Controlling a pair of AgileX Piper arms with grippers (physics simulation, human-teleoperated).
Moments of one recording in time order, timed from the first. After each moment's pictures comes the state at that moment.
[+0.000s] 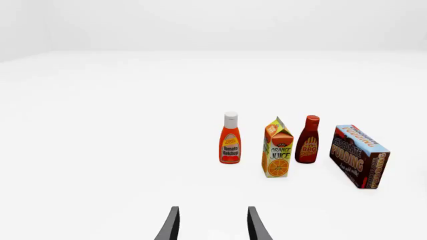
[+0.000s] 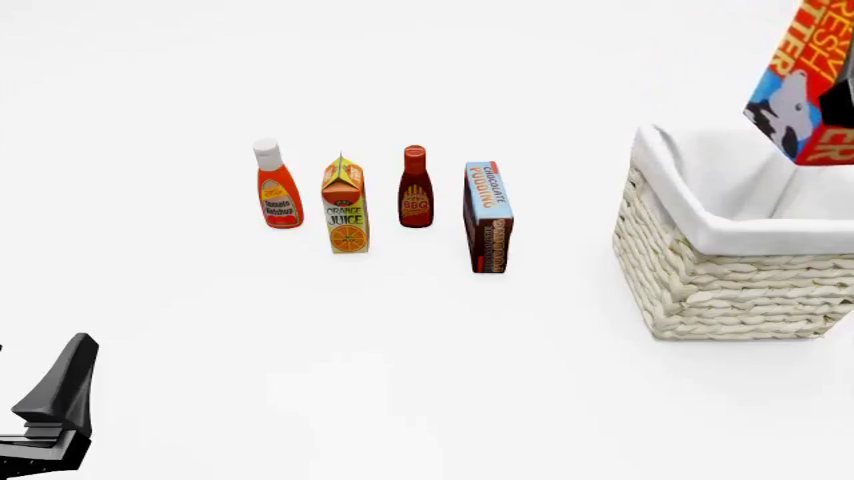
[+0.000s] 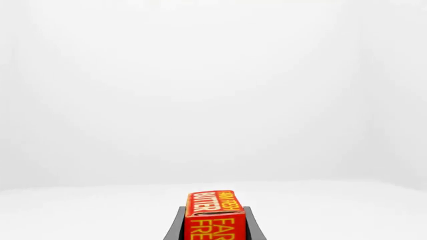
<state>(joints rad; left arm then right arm) 0.00 0.01 0.00 0.00 0.00 -0.02 0.93 -0.54 -0.91 0.03</state>
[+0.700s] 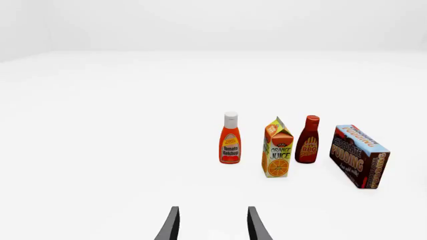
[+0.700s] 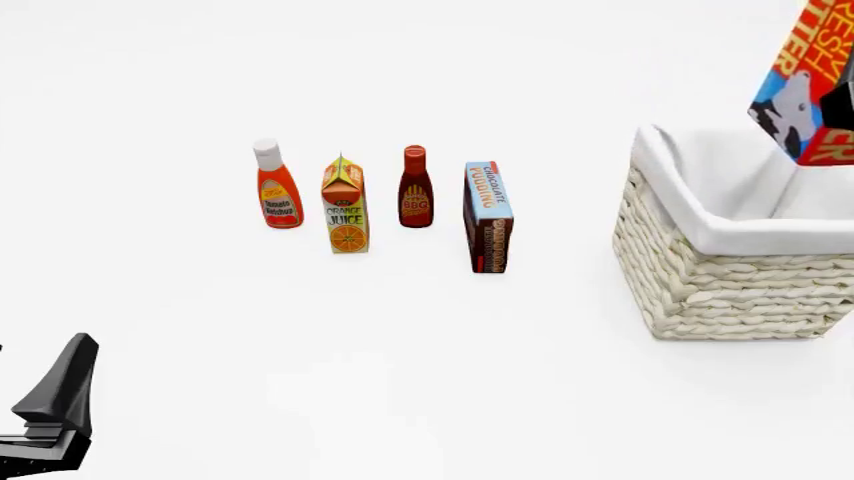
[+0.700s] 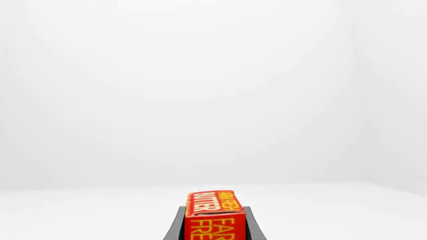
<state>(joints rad) 0.00 0.01 0.00 0.00 0.00 -0.03 0.94 -0.53 -0.94 0.03</state>
